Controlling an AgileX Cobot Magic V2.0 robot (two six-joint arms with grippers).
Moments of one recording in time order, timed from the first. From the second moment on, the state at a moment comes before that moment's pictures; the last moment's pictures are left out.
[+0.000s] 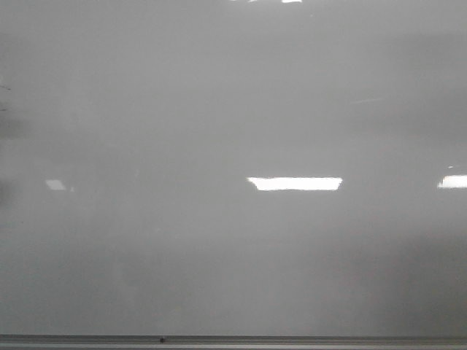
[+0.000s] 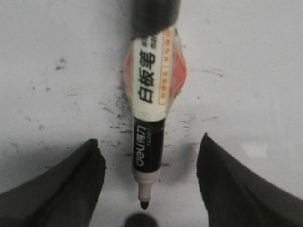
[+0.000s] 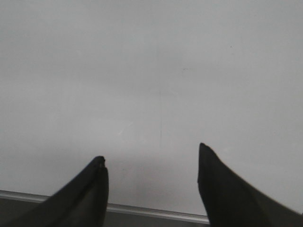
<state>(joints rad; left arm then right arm) -0.03 1.46 -0.70 -0.02 -0.09 0.08 0.01 0.77 -0.68 0.03 0.58 -0.06</state>
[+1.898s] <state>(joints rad) -0.51 1.32 -1.08 -0.27 0.97 0.80 0.19 1.10 -1.01 0.20 0.96 -0.38</state>
